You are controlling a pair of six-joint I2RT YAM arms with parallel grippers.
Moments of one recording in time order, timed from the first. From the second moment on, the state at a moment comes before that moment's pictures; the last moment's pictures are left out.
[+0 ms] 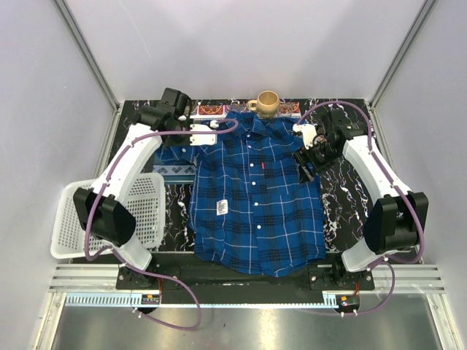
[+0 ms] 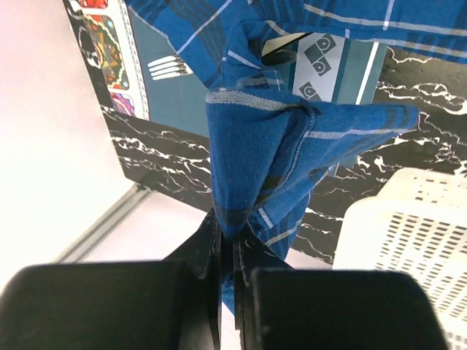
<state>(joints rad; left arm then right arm) -0.36 1.66 1.71 -1.10 -0.06 1.22 0.16 1.58 1.38 -1.06 -0.38 -0.46</state>
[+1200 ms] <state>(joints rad) -0.07 1.17 1.30 -0.58 0.68 0.54 0.39 1.54 1.40 -0.98 -0.47 -0.41</state>
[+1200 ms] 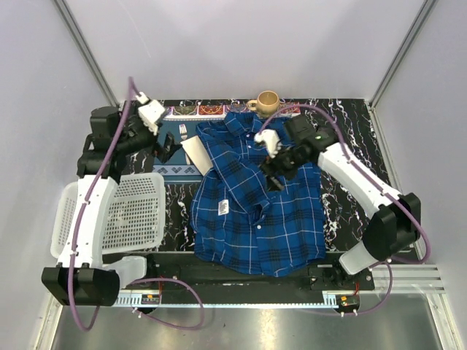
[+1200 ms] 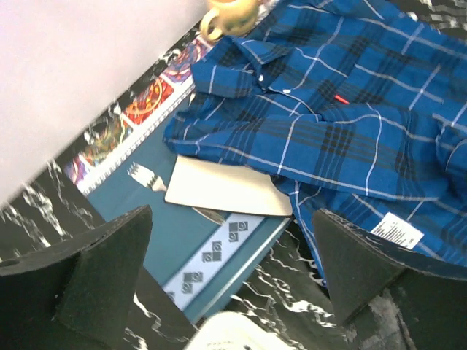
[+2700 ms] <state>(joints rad) -0.05 1.05 1.10 -0.26 0.69 -0.48 0.47 1.45 1.59 -0.44 -0.46 0.38</state>
